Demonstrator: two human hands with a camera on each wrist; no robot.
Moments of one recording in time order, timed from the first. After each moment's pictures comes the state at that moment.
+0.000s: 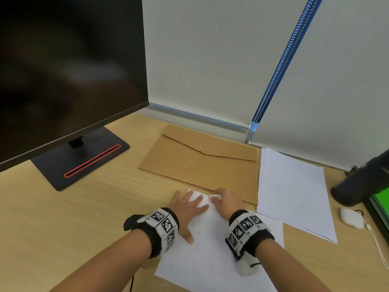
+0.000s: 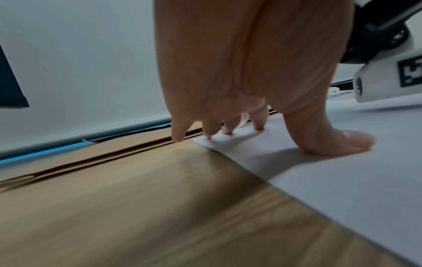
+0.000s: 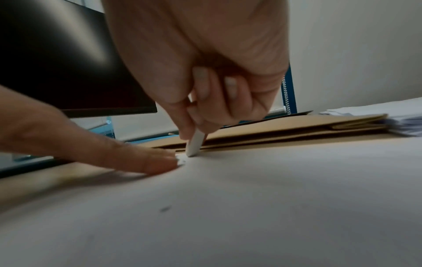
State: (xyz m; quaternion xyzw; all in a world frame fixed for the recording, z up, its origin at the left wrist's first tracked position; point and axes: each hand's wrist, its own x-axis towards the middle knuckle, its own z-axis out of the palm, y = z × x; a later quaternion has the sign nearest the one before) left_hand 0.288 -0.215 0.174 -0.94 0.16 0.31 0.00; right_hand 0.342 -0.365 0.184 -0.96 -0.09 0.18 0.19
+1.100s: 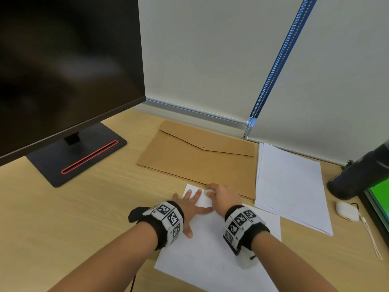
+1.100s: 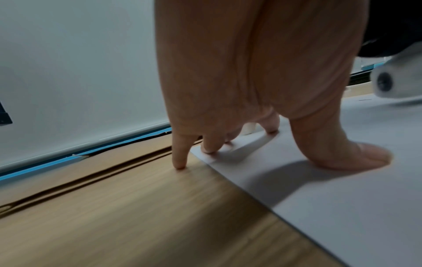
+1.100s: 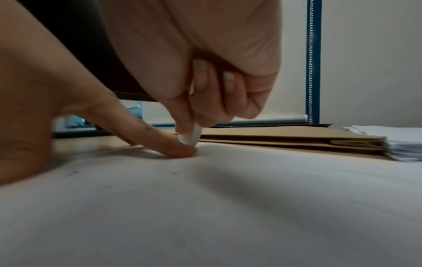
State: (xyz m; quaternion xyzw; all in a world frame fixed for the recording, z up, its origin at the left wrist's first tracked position) left_hand 0.292 -0.229 0.187 -0.91 0.17 0.38 0.01; right_hand 0.334 -0.361 0.187 -0.96 -0.16 0.16 0.14
